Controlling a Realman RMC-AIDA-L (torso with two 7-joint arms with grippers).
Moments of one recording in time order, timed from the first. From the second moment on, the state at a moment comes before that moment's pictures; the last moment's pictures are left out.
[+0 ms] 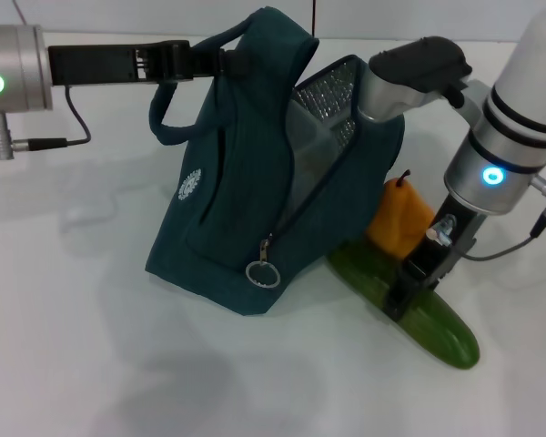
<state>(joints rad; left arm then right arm) -0.62 -2.01 0.77 0.84 1.84 1.60 -2.17 1.13 2.03 -1.66 -0.64 -2.28 -1.49 2.80</state>
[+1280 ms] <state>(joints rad) -0.62 -2.01 0.77 0.84 1.85 1.61 -2.21 0.71 1.94 -0.91 -0.64 -2.04 -2.02 2.44</state>
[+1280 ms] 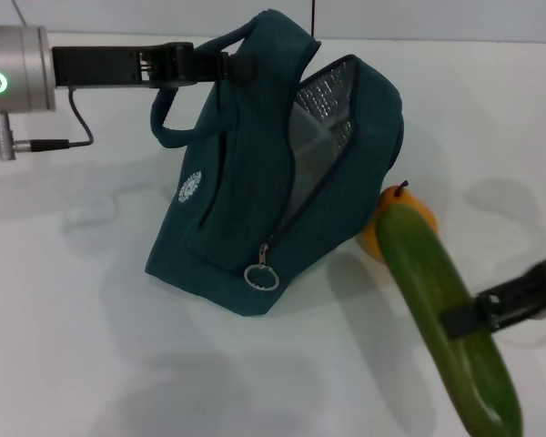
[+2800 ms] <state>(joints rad) -0.62 -2.02 0.77 0.83 1.85 1.63 -2.24 0.65 2.03 -1.53 -0.38 -0.90 -1.54 0.98</state>
